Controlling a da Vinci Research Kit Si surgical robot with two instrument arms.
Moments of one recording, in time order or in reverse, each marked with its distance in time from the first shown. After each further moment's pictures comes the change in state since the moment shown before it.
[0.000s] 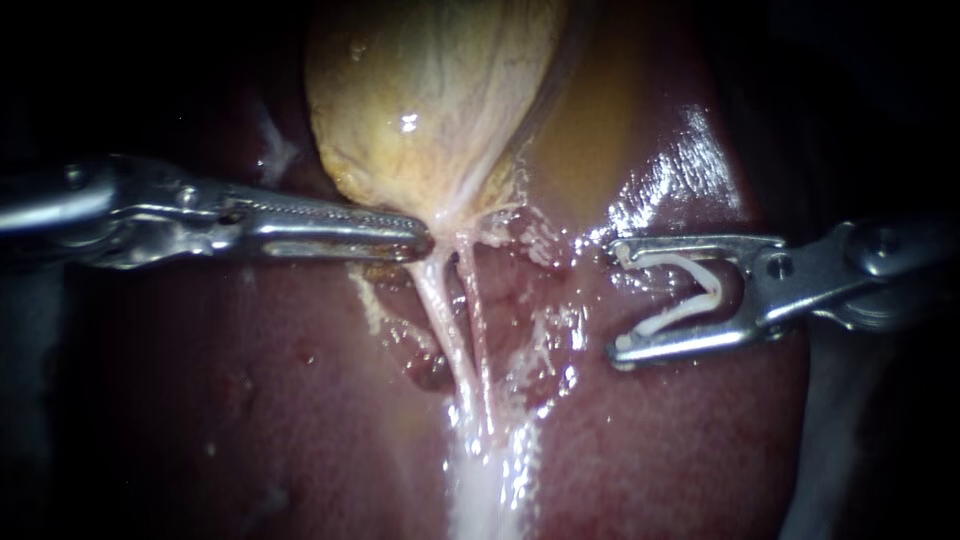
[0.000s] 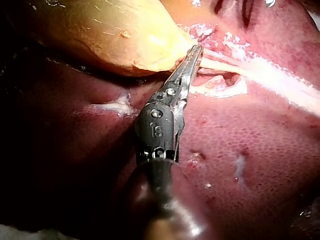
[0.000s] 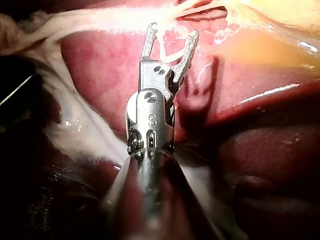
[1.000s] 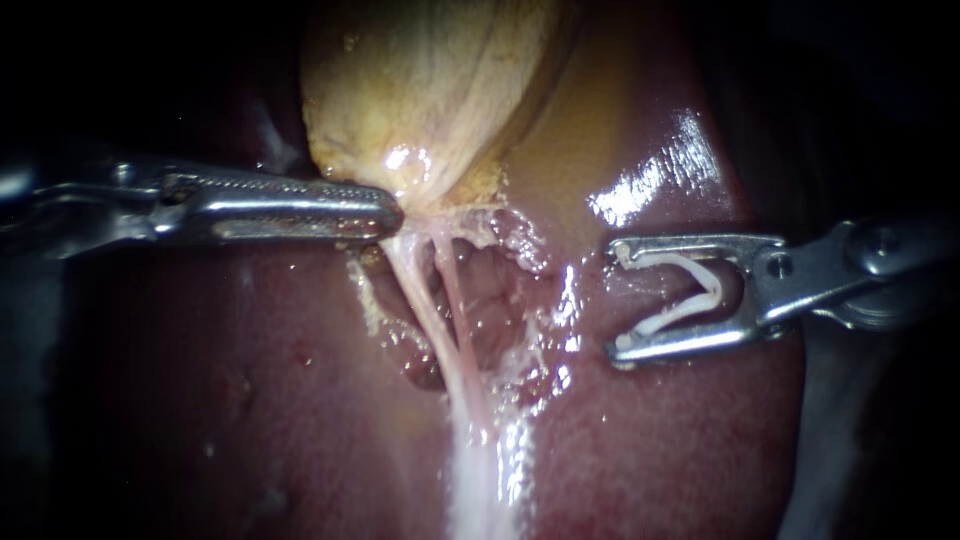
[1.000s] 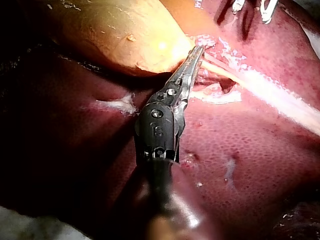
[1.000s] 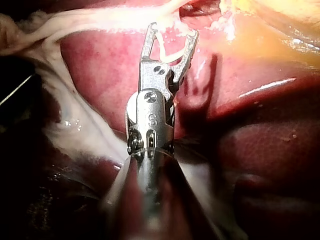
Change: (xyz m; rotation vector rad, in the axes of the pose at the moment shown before) right arm 0.000 0.000 0.000 -0.001 0.000 0.000; left arm 0.003 0.002 -0.003 -0.023 0.044 -0.022
